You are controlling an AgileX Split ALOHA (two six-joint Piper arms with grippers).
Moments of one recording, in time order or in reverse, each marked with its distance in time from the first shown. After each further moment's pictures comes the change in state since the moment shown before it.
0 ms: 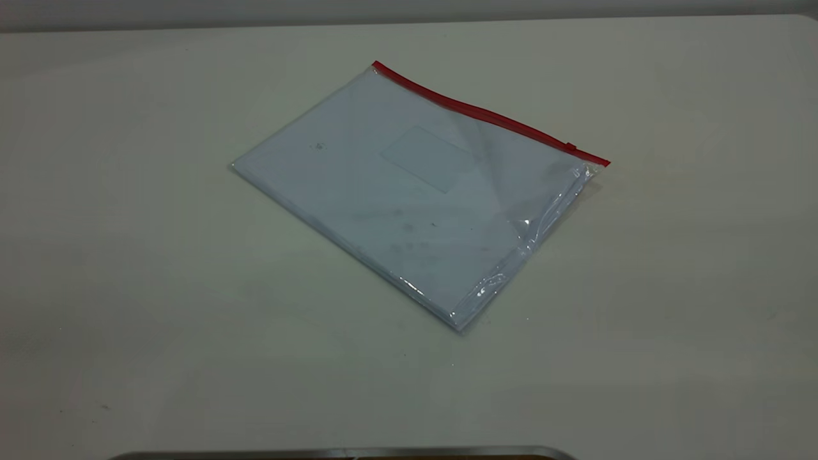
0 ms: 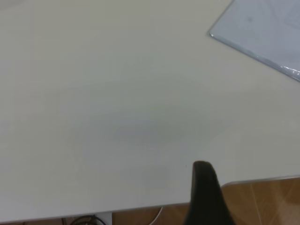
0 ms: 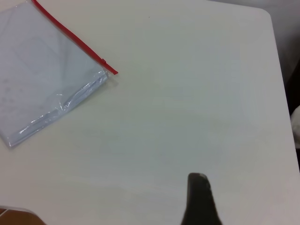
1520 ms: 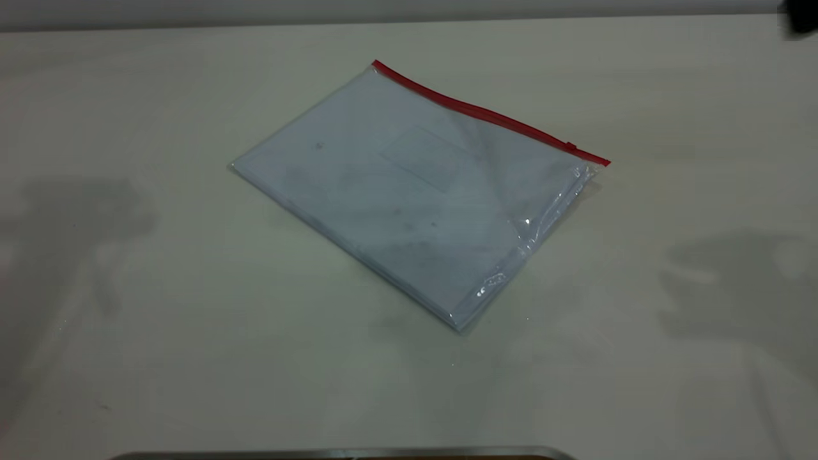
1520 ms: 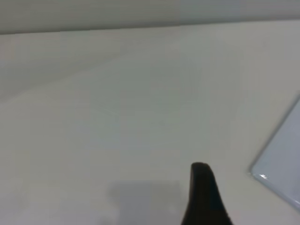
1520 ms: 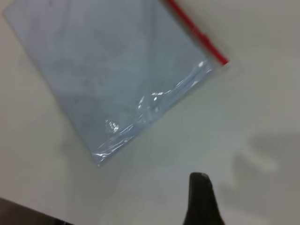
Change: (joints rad) left arm -0.003 1.543 -0.587 0.117 -0.816 -0.117; right arm 0.000 1.471 -0.231 0.694 -0.607 -0.590
